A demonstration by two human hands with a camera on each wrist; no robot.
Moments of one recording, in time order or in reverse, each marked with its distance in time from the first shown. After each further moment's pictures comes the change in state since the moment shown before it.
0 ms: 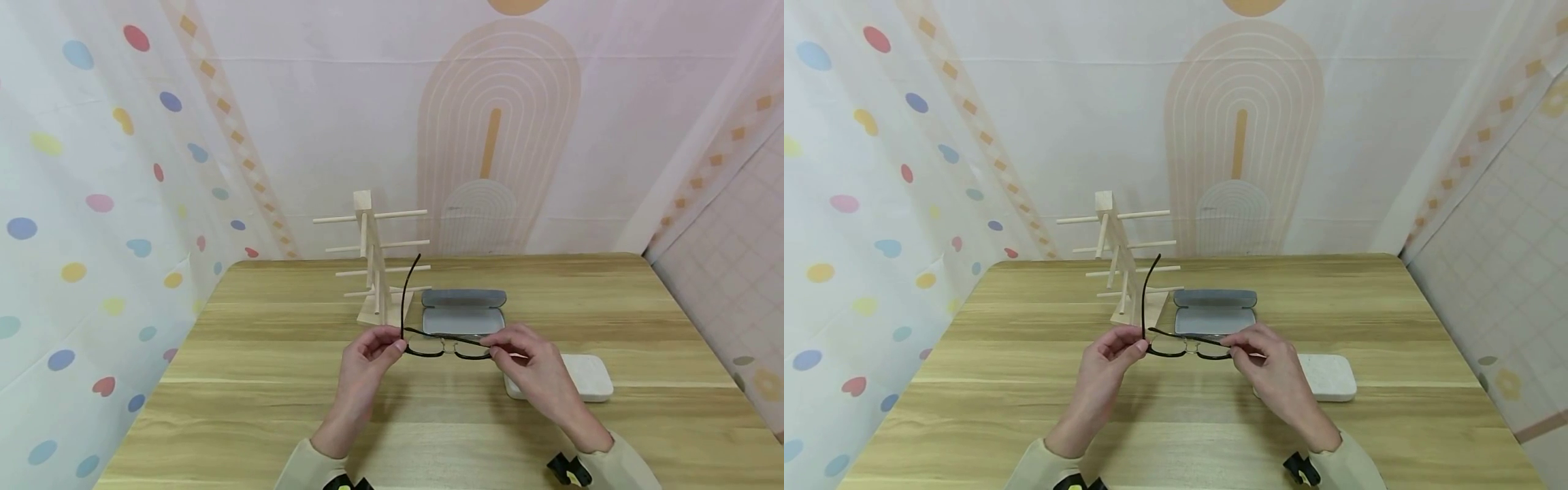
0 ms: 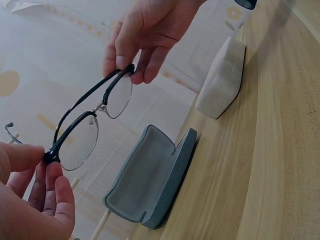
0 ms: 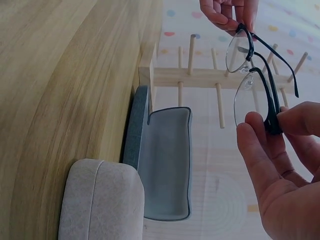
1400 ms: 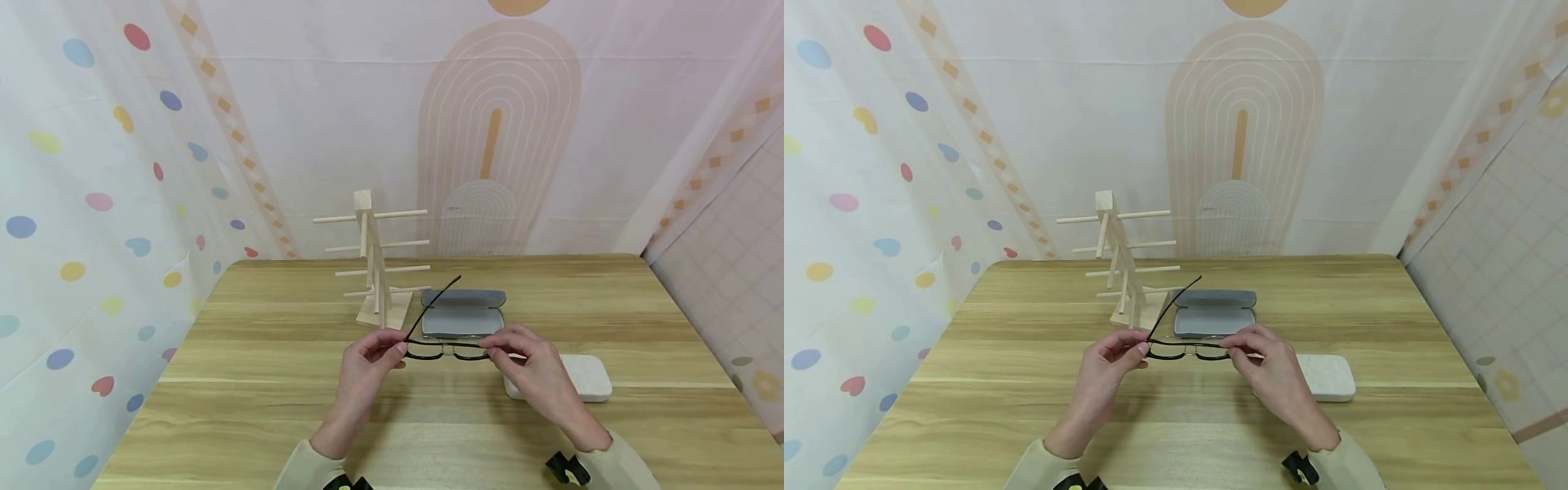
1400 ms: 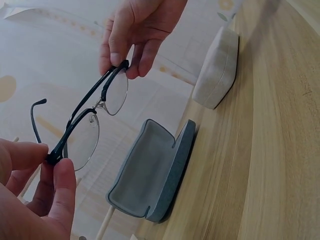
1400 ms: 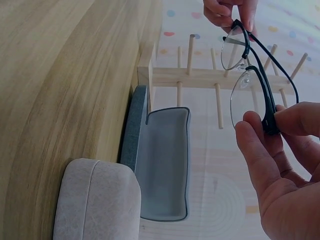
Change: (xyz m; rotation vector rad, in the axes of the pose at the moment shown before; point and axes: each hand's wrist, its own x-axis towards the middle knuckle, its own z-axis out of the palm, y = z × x) left_hand -0.002 0.001 0.001 -0.002 -0.037 0.029; right_hand 0.001 -0.002 0.000 -0.029 -0.009 0.019
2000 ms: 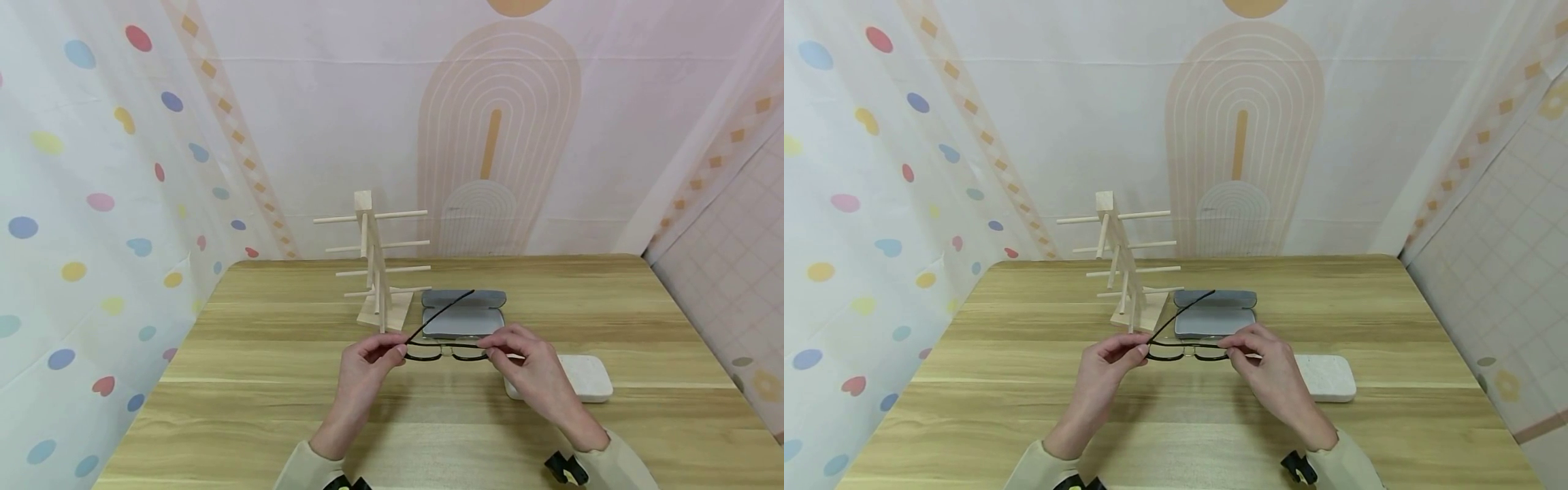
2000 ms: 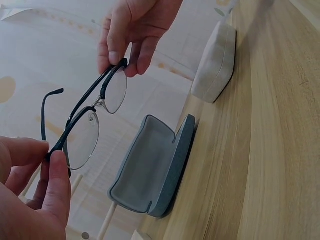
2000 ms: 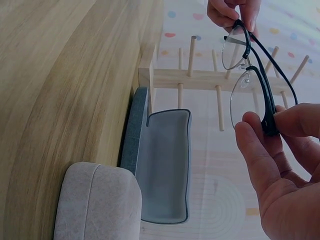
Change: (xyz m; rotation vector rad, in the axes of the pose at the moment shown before) left_hand -0.001 0.000 -0.003 0.057 0.001 0.005; right_hand 0.001 0.000 0.003 -0.005 -0.002 -0.001
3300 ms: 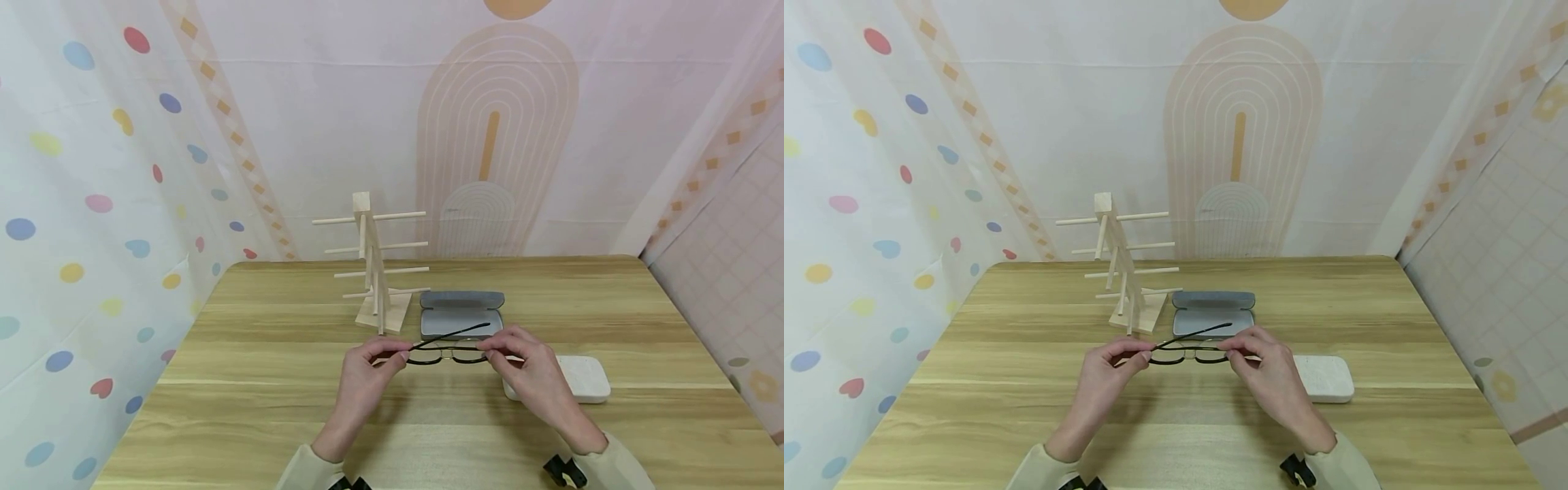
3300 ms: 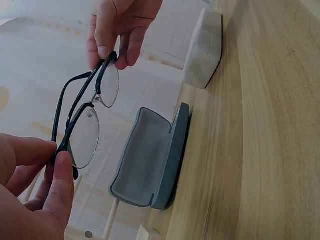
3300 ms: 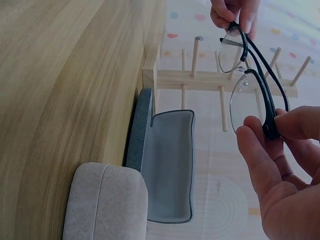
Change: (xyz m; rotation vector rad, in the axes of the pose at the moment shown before) left_hand 0.001 -0.003 0.000 0.233 -0.031 0.116; right_hand -0.001 0.004 0.002 -0.021 0.022 0.001
